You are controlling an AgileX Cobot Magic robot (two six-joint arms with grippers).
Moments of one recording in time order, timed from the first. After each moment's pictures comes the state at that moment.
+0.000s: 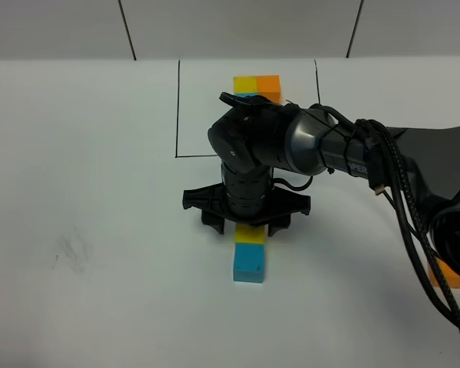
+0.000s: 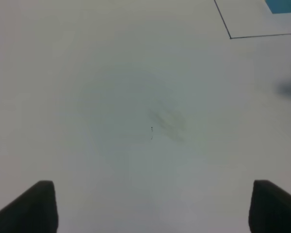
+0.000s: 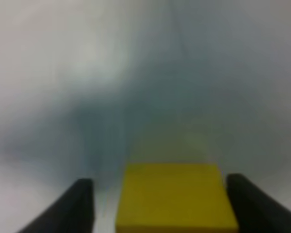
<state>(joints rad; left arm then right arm) 0.00 -0.01 -0.51 -0.06 1.07 0.07 0.75 2.19 -1.58 -0.06 0.93 0.90</state>
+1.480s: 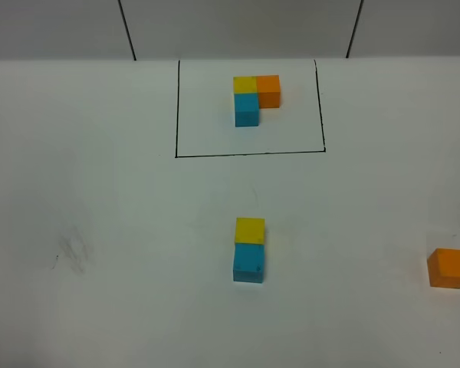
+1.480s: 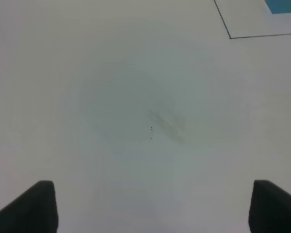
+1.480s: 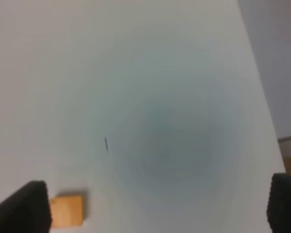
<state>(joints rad) 0.00 -0.01 -0.51 -0.06 1.07 0.07 -0.03 1.09 -1.21 -0.21 1.22 0.14</state>
